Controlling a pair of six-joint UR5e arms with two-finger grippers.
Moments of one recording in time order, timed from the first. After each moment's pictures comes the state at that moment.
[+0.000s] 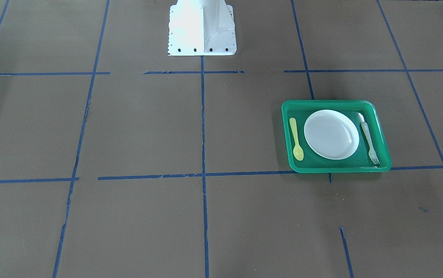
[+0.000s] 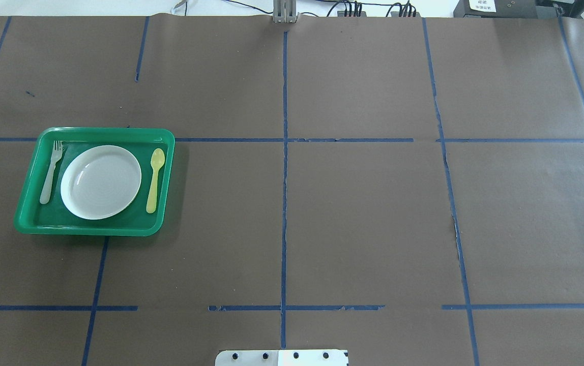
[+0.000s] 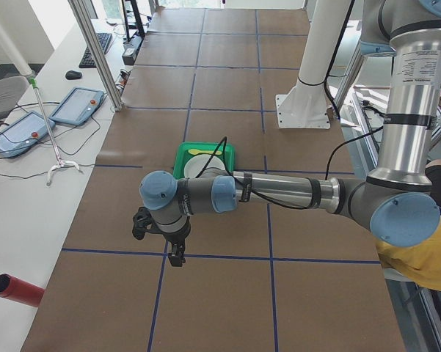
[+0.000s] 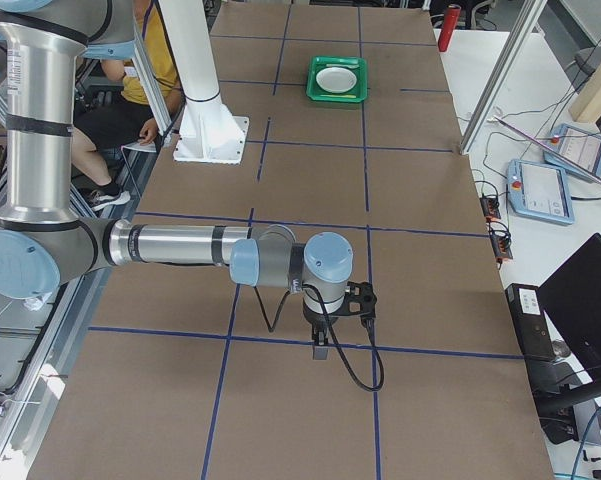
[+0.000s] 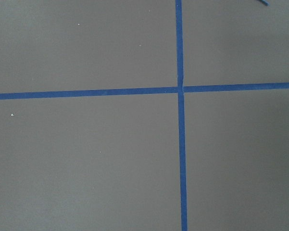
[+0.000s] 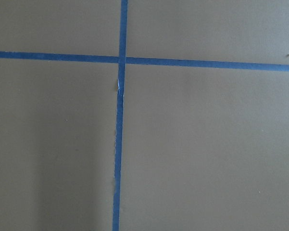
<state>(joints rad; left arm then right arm) -1.63 -1.63 -1.58 -1.39 -2.34 0.14 1.60 -1.69 1.72 -1.63 2.29 -0.06</state>
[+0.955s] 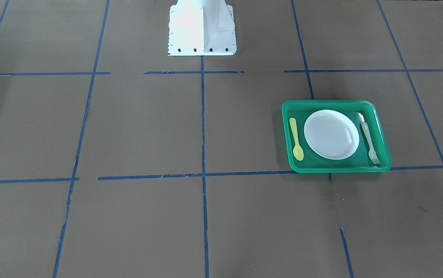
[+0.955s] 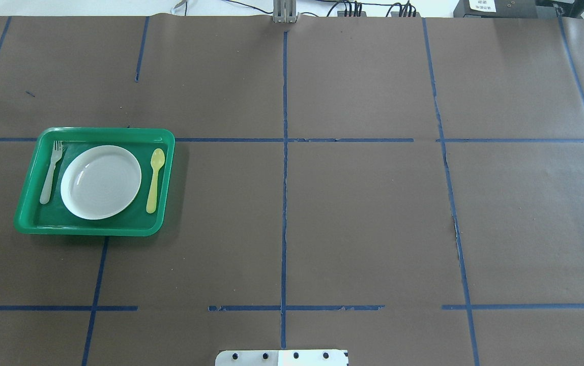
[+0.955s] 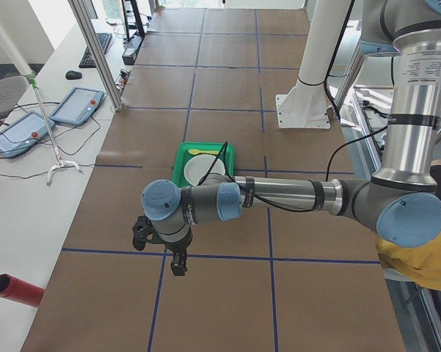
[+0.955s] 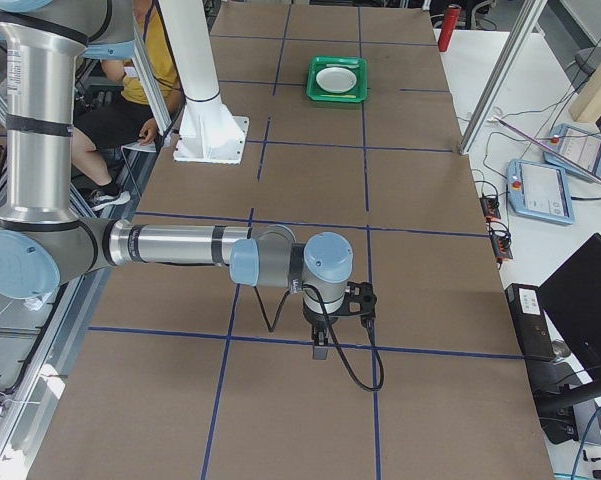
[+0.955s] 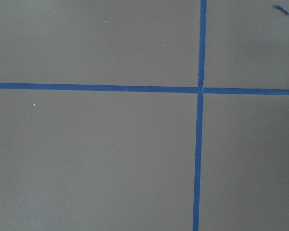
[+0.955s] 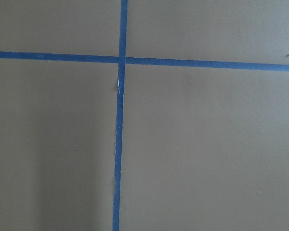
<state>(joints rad) -1.66 -1.63 -1.56 -1.40 -2.34 0.13 1.60 -1.69 1.72 -1.63 2.29 -0.06</state>
